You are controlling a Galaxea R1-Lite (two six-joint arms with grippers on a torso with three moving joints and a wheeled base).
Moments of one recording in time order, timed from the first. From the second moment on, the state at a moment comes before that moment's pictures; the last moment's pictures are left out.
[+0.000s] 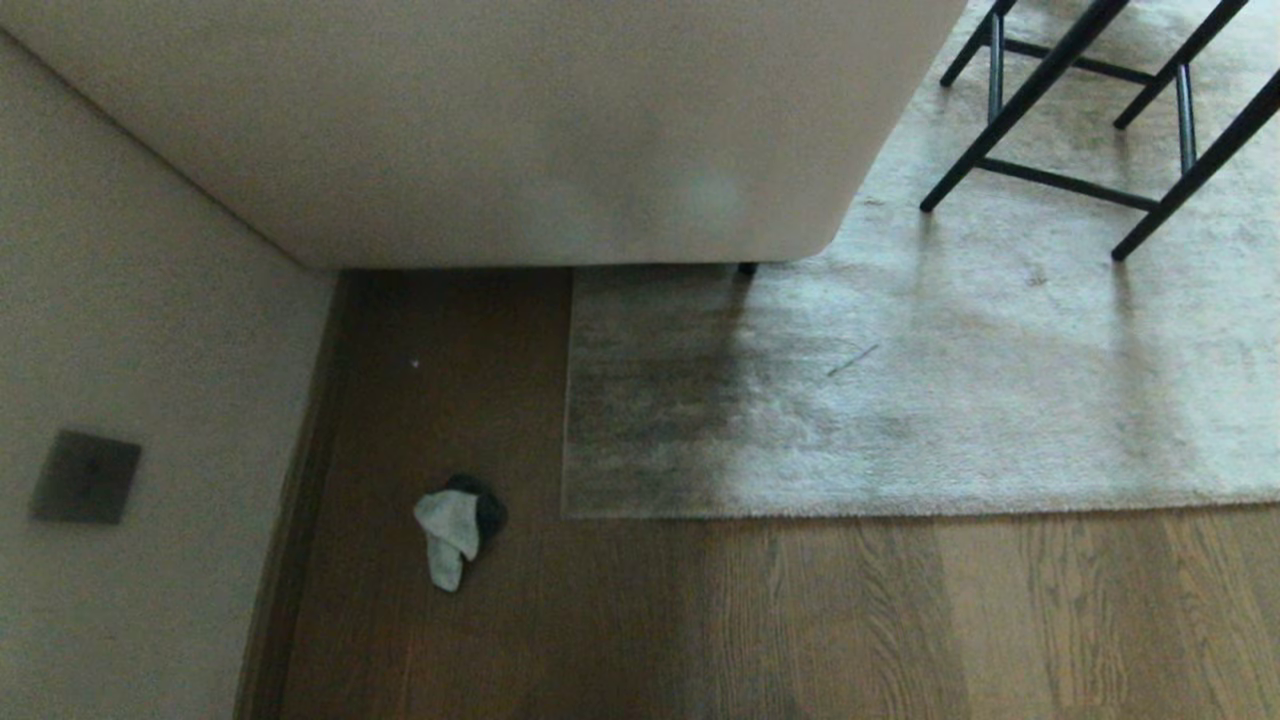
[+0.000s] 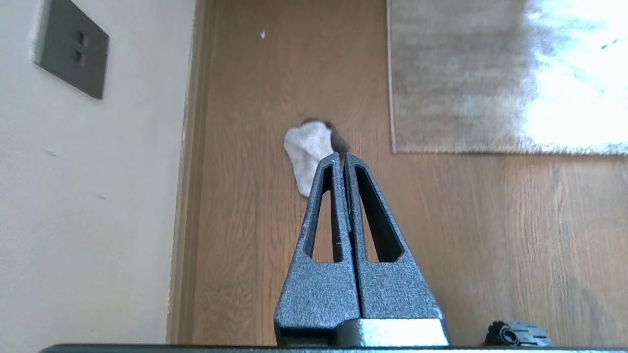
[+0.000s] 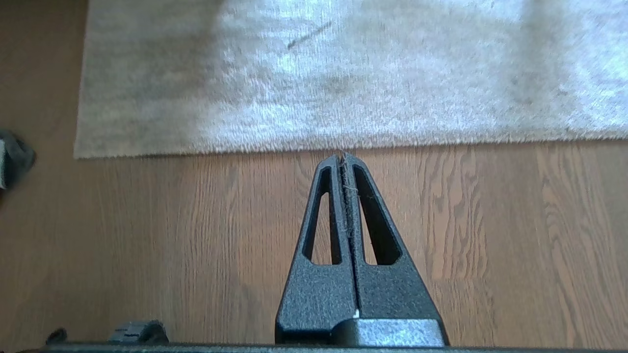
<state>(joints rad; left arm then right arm) 0.00 0.00 0.00 0.00 0.01 -0.01 0.00 0.00 0.00 0.00 -0.03 0.01</state>
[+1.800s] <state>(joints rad) 0.00 0.00 0.00 0.00 0.01 -0.01 0.00 0.00 0.00 0.00 -0.03 0.01</state>
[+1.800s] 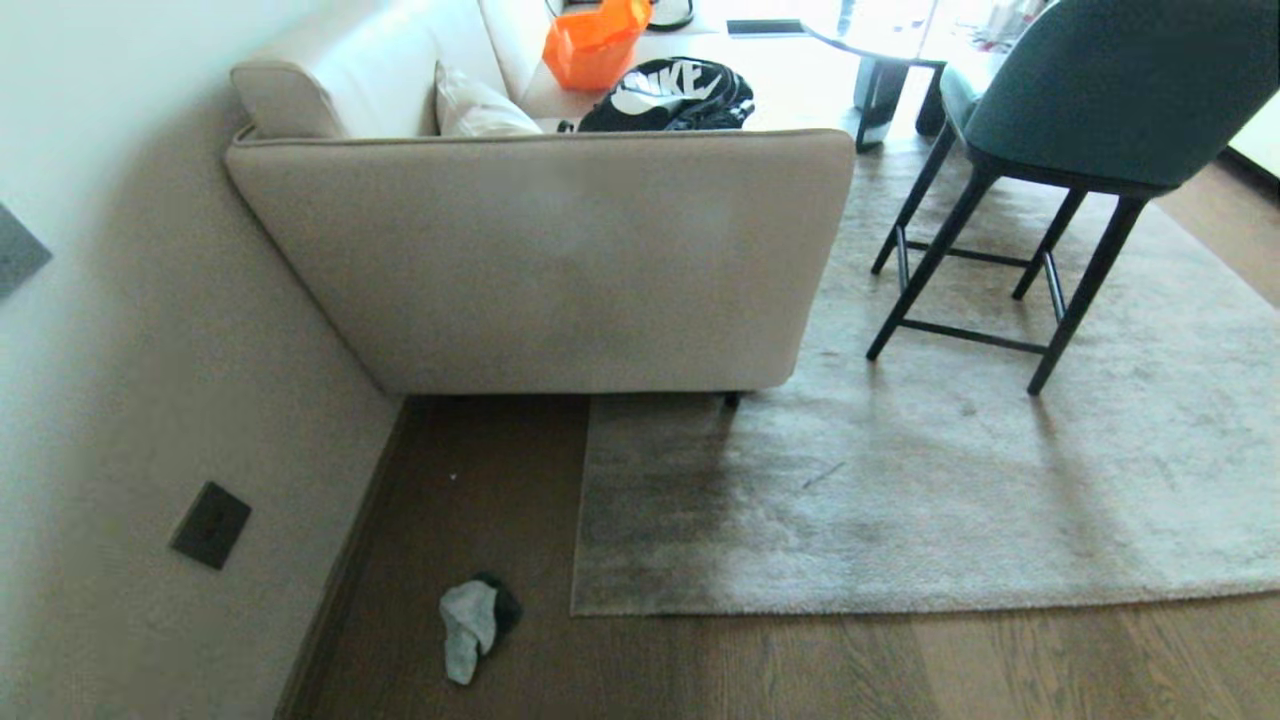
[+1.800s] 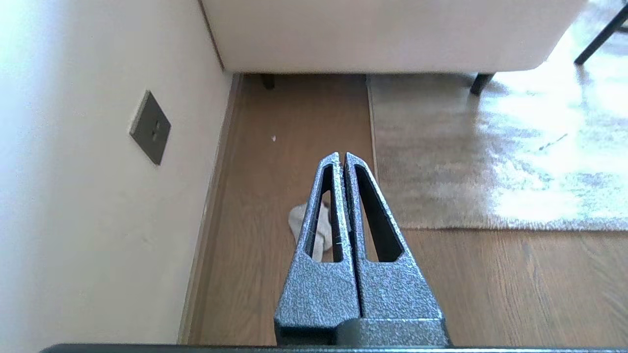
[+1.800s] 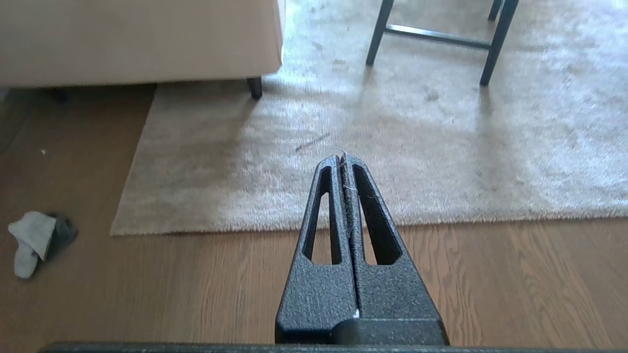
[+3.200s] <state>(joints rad) 0.00 0.00 0.00 0.00 0.01 -0.01 0.00 0.00 0.00 0.00 -0.03 0.01</state>
